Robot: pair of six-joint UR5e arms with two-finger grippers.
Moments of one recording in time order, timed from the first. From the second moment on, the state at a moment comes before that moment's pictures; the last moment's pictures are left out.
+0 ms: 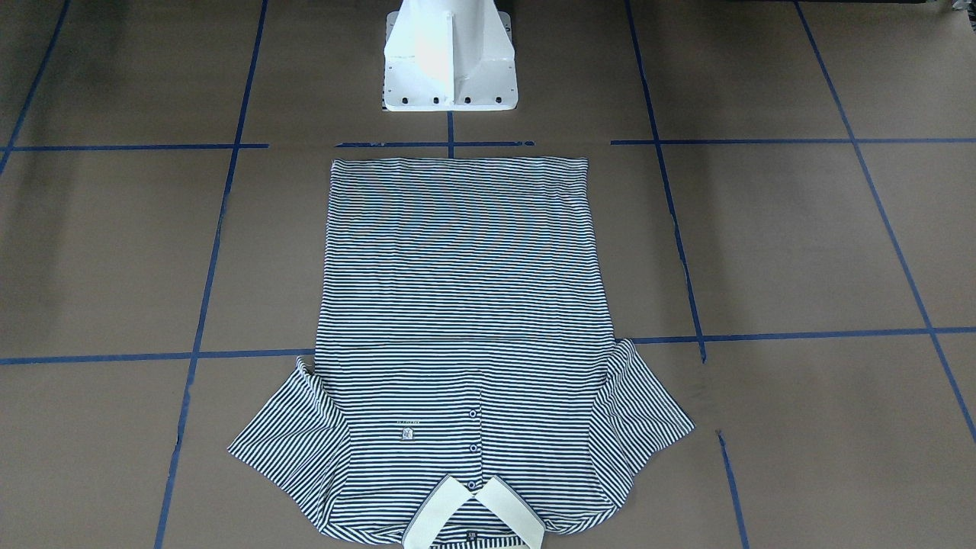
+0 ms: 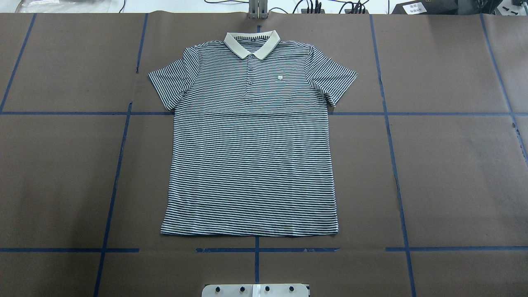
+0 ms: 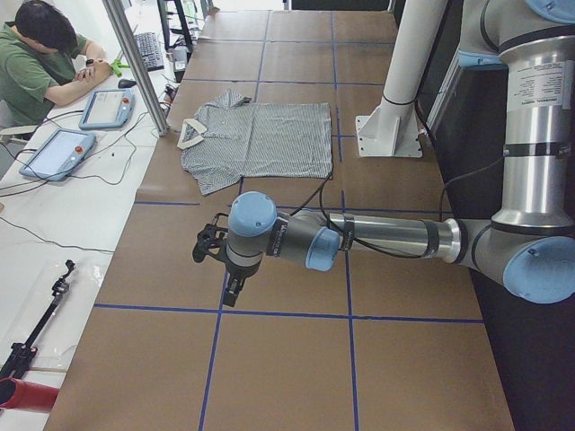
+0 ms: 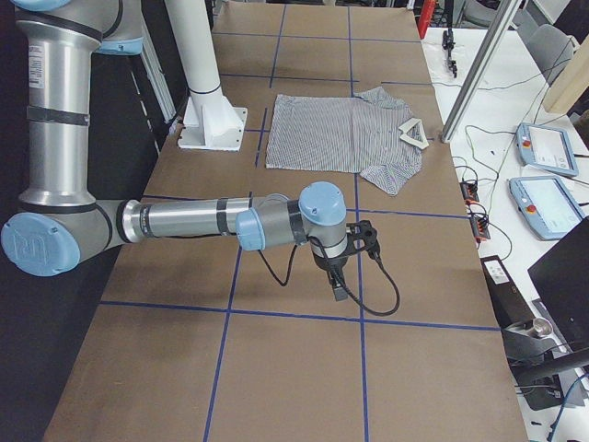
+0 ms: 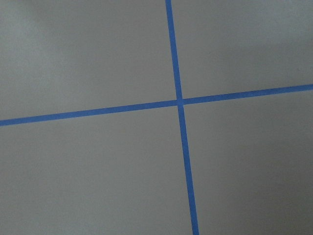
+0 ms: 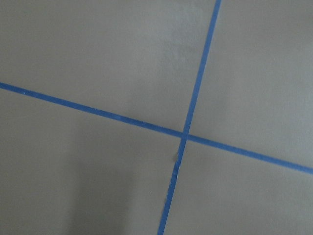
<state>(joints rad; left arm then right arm) -1.59 -1.54 -1.69 -1.89 -2.34 0.02 1.56 -1.65 1.76 -1.39 2.32 -0.07</state>
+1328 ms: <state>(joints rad) -1.56 -1.70 -1.58 -2.19 -2.34 0.02 1.33 -1.23 1.53 -1.20 2.39 0.44</state>
